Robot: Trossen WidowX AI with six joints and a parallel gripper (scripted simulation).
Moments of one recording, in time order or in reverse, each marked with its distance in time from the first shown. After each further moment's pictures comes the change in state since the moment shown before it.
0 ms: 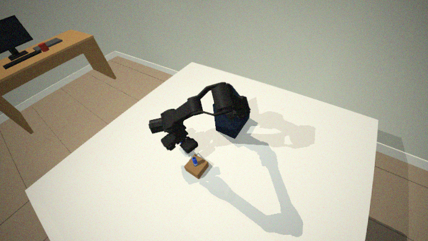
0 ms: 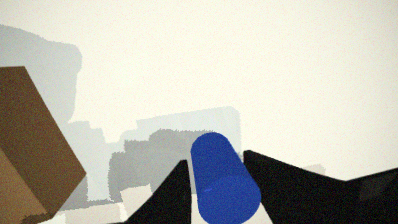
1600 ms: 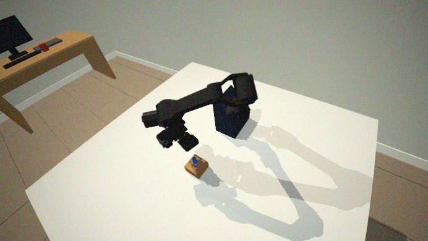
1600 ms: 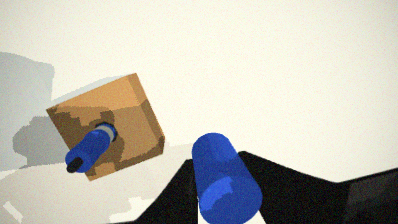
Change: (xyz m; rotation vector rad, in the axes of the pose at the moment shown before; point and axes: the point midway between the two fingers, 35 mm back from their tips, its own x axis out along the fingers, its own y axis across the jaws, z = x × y) arm -0.084 0.045 0.016 0.005 0.000 -0.004
